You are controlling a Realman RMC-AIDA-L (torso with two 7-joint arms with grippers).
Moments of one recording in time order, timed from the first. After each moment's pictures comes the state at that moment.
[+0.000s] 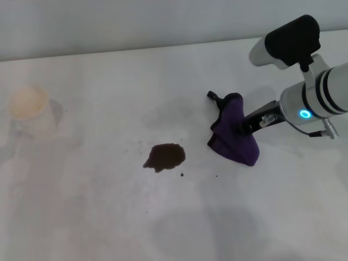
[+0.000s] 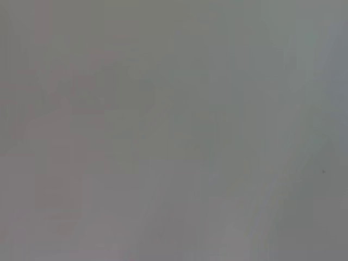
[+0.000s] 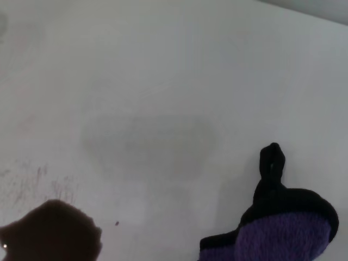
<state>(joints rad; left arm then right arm) -0.29 -2.08 2.79 0.20 -1.40 1.46 -0.33 0.43 2.01 -1.61 -1.20 0.66 1.05 -0.37</state>
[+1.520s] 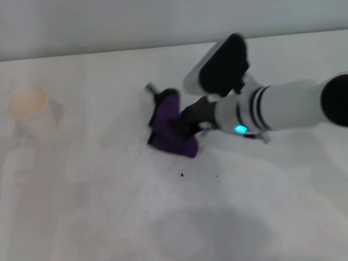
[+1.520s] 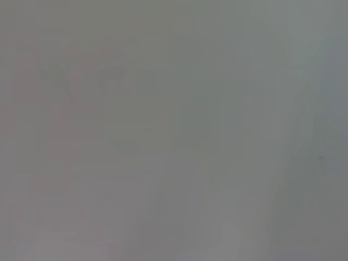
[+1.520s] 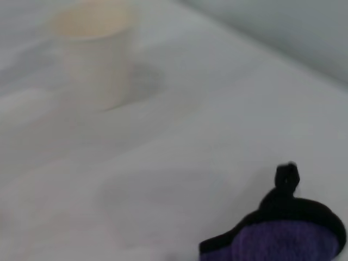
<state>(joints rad) -0.34 -2.08 2.79 0.18 -1.41 1.40 -0.33 0.52 2.02 -1.96 -1.03 0.89 0.58 -0.56</state>
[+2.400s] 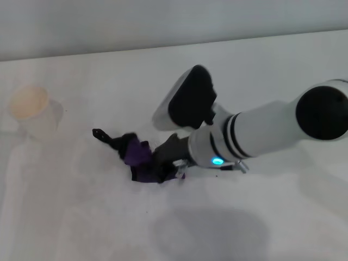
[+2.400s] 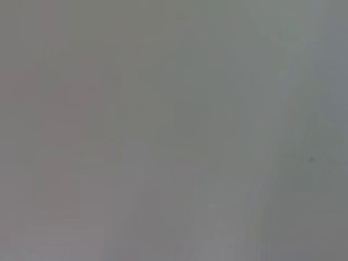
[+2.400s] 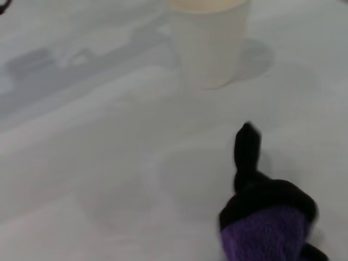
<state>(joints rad) -0.37 -2.08 2.79 0.18 -1.41 1.39 -0.32 0.57 2.02 -2.12 -1.04 1.07 0.66 -0.60</state>
